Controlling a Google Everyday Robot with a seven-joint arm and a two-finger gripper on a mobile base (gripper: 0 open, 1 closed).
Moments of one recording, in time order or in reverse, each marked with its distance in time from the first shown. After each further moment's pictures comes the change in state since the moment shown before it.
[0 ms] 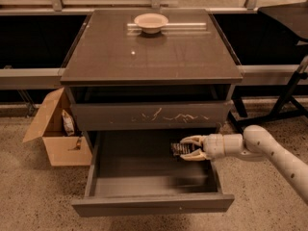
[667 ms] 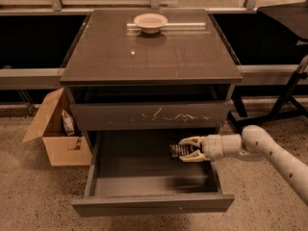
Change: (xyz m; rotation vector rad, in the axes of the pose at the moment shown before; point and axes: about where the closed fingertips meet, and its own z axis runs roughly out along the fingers) arm -0.003 0.006 0.004 -0.027 -0.012 0.000
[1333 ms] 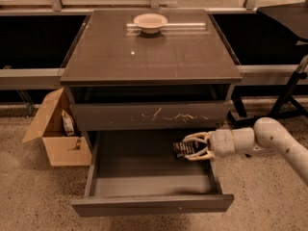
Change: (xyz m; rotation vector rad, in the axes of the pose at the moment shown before) arm -0.074 0.015 -0.037 -0.049 -0.065 -0.153
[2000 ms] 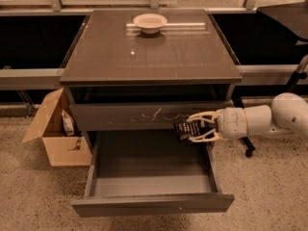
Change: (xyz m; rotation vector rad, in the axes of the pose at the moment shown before) arm -0.102 -0.039 -0.040 0.042 0.062 -0.201
